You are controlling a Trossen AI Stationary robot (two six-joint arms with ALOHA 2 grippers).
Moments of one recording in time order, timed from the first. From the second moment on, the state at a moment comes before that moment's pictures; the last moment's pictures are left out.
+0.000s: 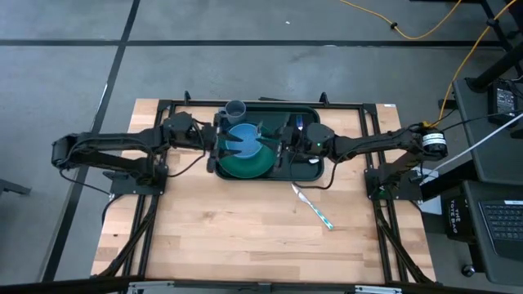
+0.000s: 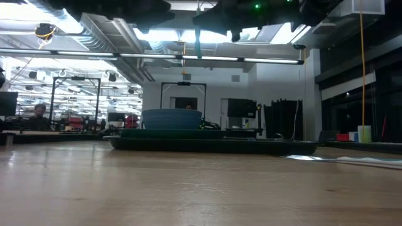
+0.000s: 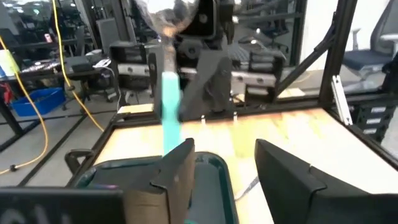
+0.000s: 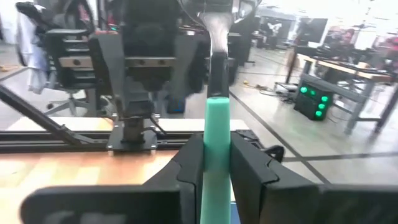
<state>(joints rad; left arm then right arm) 0.25 0.99 0.67 0.21 0.26 0.11 -0.09 1.54 0.93 0.60 0.12 -0.11</state>
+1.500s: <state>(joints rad) 0.32 0.45 0.27 0.28 0.26 0.17 -0.04 1.52 1.20 -0.60 0.76 0.87</state>
